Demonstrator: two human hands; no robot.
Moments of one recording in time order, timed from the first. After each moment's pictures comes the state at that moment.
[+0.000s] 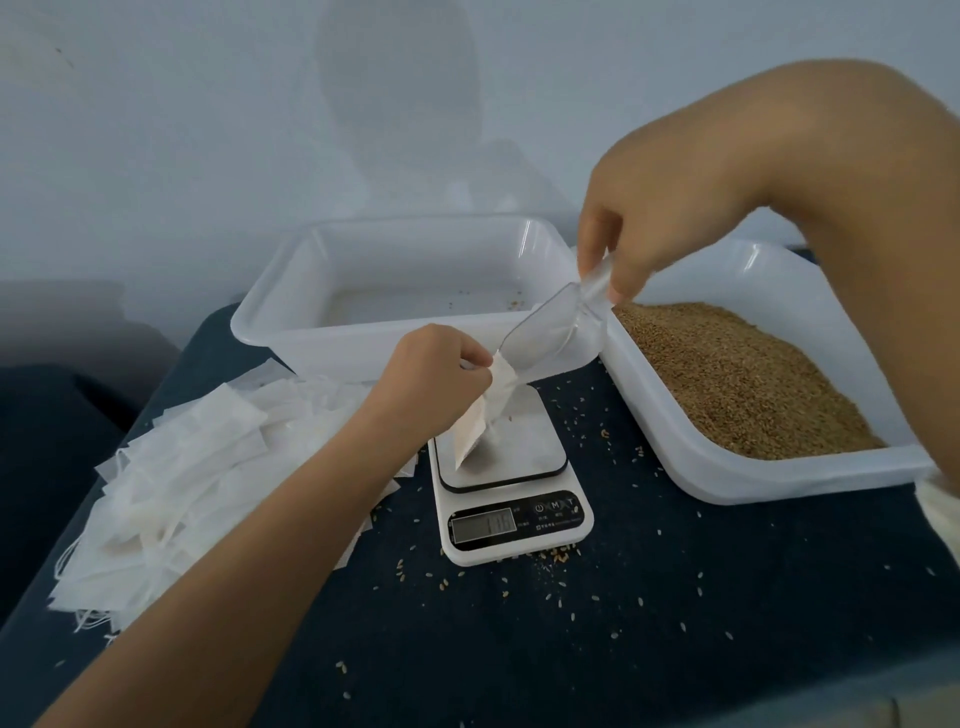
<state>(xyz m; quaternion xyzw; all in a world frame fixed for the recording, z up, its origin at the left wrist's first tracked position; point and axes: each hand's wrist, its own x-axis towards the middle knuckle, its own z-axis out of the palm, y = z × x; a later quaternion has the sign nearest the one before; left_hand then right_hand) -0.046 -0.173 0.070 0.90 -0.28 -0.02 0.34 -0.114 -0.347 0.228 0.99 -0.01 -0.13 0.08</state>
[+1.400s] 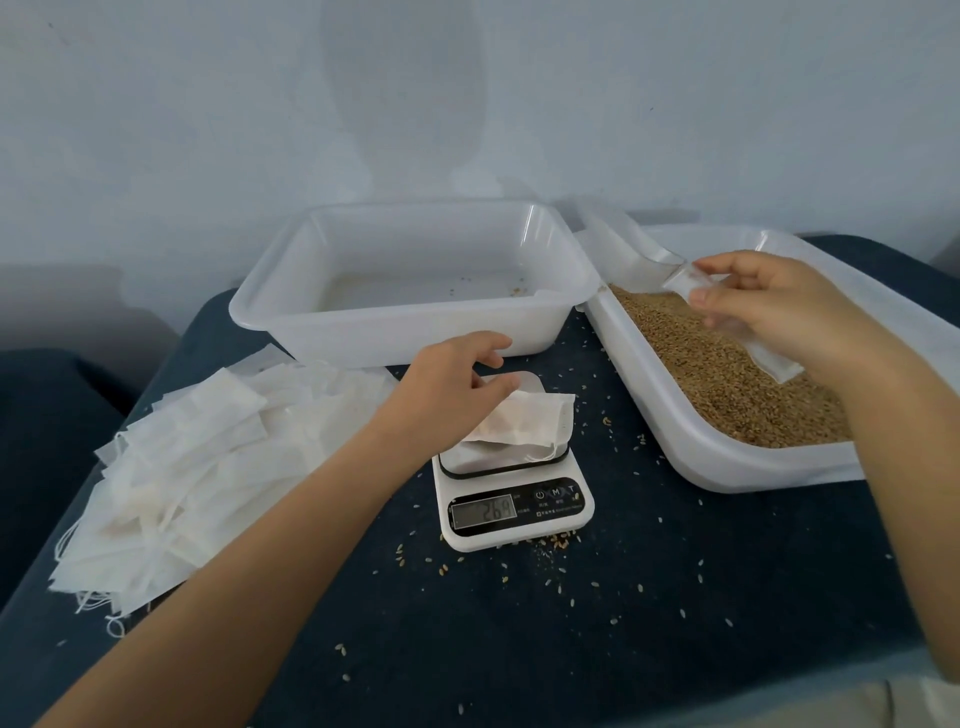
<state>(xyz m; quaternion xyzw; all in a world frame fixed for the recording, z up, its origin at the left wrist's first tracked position) -0.046 -0.173 0.036 0.86 -0.36 -0.02 0.37 -0.162 -0.439 0.089 0.85 -0.21 0.17 -0.45</state>
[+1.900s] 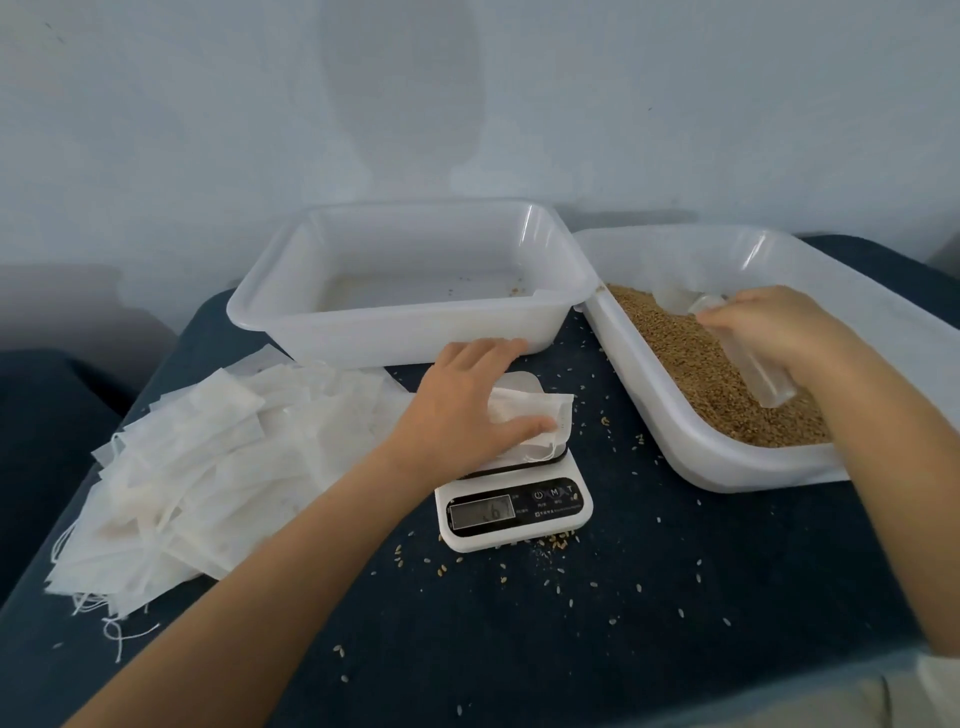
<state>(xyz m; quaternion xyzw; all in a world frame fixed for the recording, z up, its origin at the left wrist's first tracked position) -0.059 -0.175 0.022 0.84 -0.44 0.07 0.30 -0.149 -0.453 0.074 0.86 -0.39 0.08 -0.32</state>
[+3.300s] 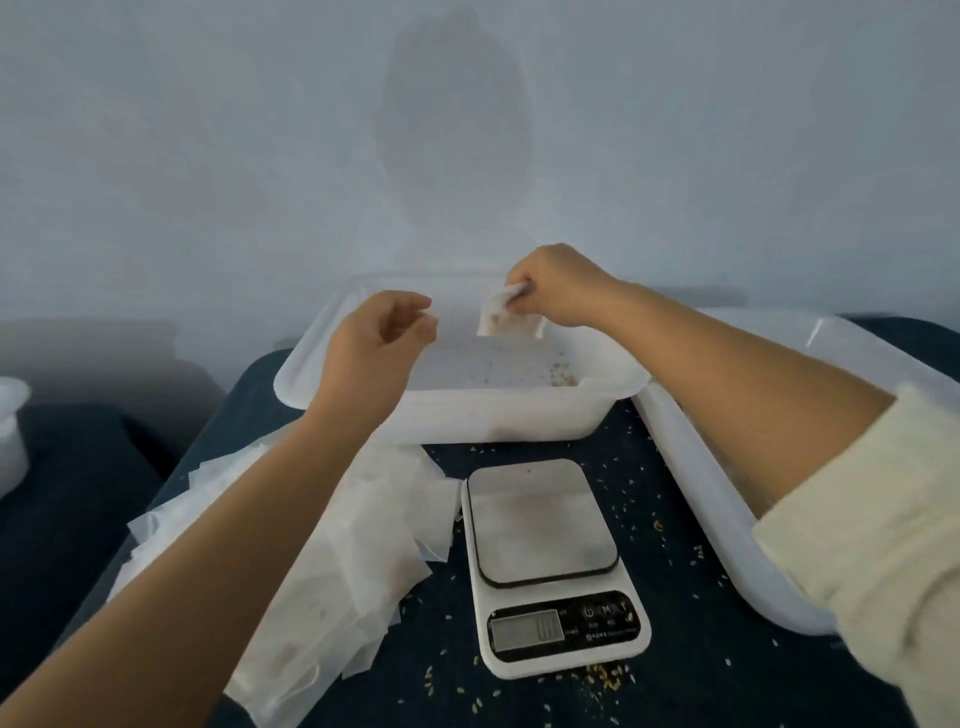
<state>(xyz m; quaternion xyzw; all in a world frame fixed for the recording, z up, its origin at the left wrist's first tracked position) 0.042 -0.138 0.091 0.77 -0.20 0.09 0.60 0.051 -0.354 0.136 0.99 0.01 0.08 -0.14</state>
